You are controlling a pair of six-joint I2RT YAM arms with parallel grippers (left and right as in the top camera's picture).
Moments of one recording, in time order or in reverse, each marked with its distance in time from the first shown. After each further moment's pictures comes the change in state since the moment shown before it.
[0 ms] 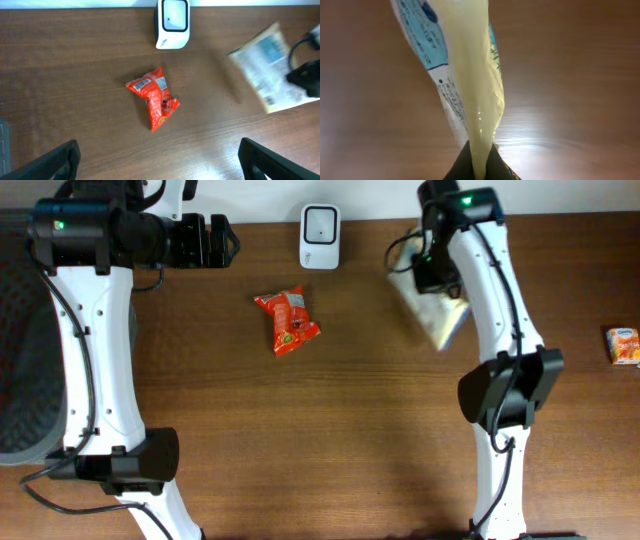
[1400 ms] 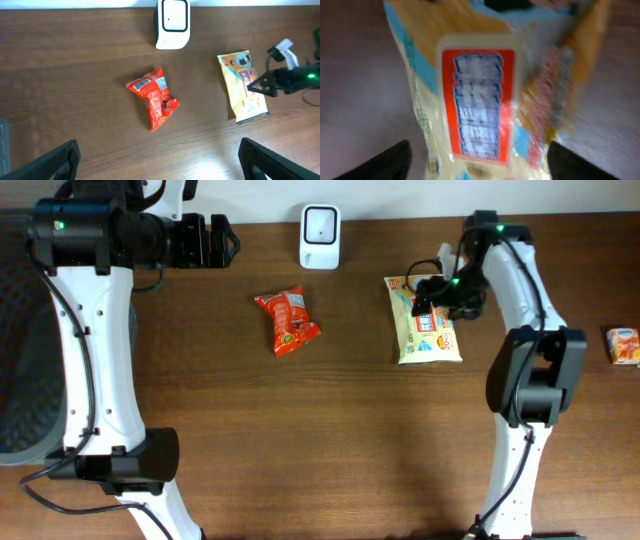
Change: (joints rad) left arm 0.000 0.000 0.000 0.000 0.000 0.000; right arm -0.186 0.024 -0.419 0.339 -0.543 -0.191
